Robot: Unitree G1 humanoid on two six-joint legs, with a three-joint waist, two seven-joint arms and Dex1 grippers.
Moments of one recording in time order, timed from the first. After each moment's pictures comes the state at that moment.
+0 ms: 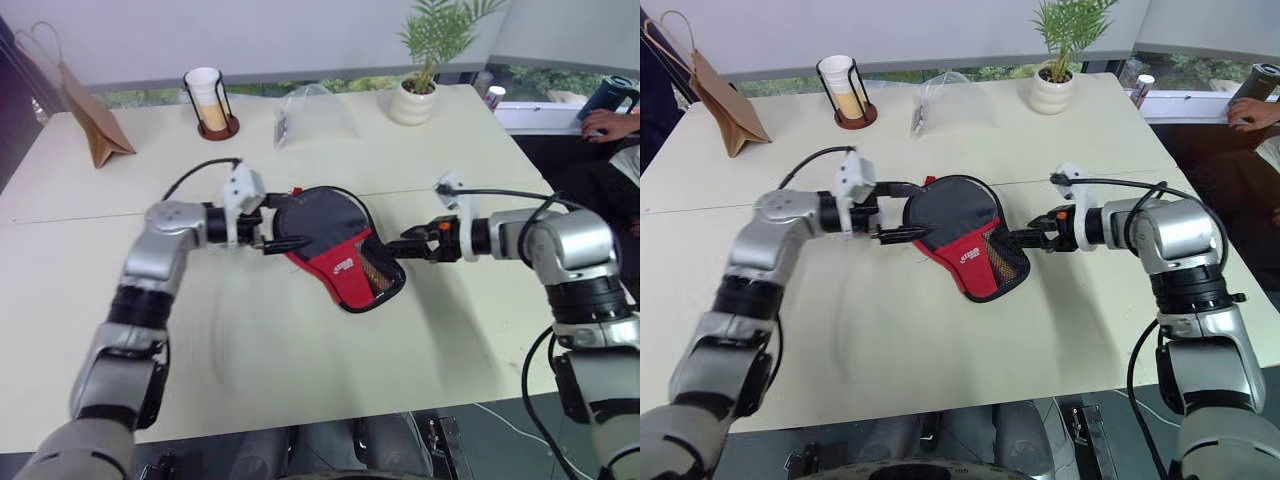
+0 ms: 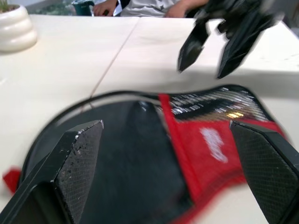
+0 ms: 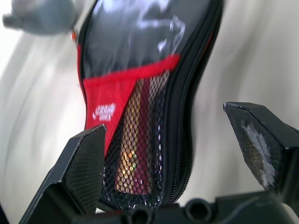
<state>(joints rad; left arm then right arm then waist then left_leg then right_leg) -0.65 0.54 -0.05 0.18 -0.32 0.32 -1.20 -0.76 -0.70 0.14 0.16 0.48 1.14 0.93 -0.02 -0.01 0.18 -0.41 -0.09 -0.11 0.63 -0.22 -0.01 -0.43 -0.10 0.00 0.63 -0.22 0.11</state>
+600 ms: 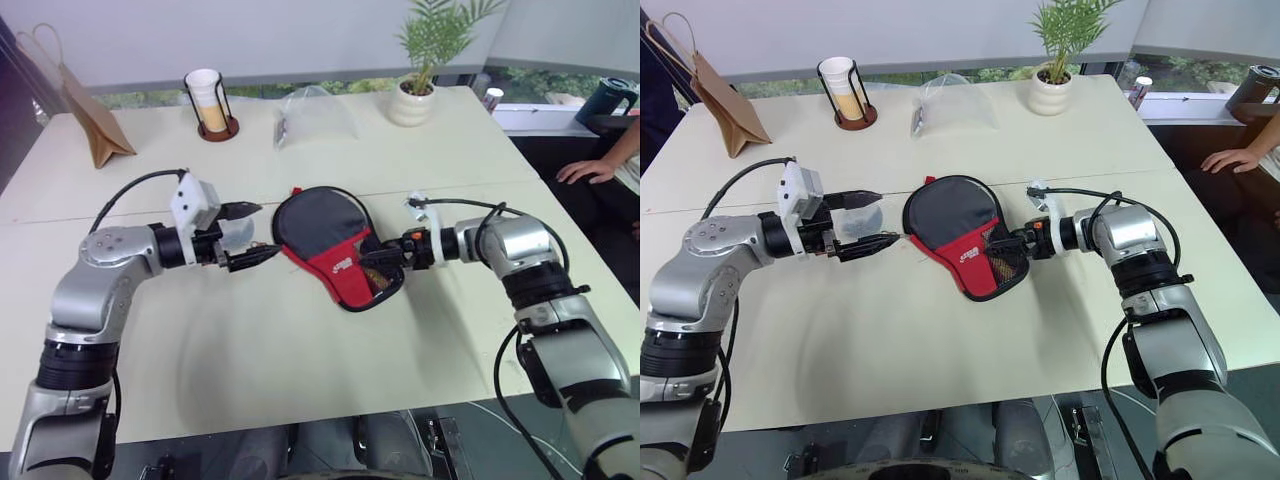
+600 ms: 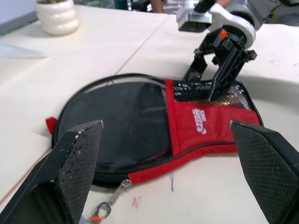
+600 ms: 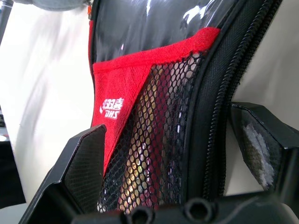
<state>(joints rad) -0.42 0.66 0.09 -0.18 -0.45 0.51 -1.02 -0.88 -0.57 0.24 0.56 0.37 0.93 1.12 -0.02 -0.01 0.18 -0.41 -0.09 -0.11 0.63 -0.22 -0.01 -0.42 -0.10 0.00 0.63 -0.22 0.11</state>
